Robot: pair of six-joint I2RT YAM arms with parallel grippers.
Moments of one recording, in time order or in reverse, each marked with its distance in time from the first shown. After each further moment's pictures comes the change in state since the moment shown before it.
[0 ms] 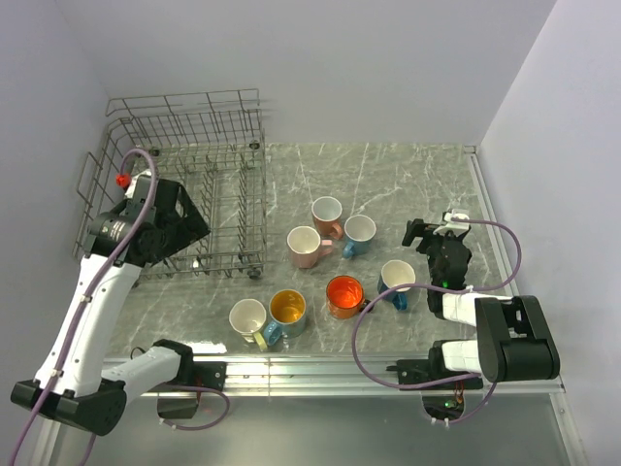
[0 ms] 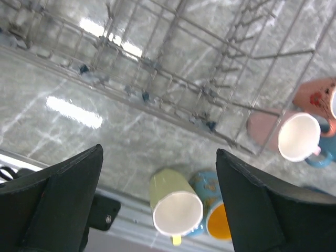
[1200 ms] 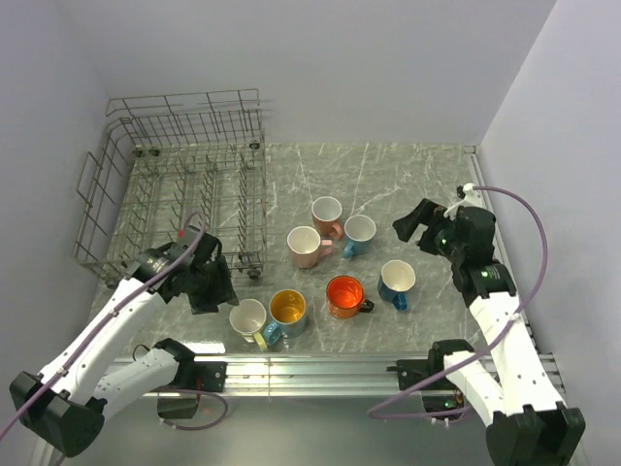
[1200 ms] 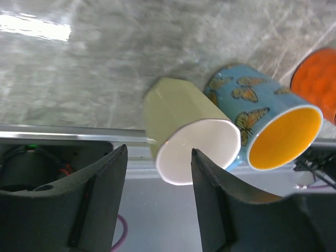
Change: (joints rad) left arm -0.179 -0.137 -0.471 0.071 0.356 -0.023; right arm 0.038 -0.458 0.553 -1.392 -0.273 0.398
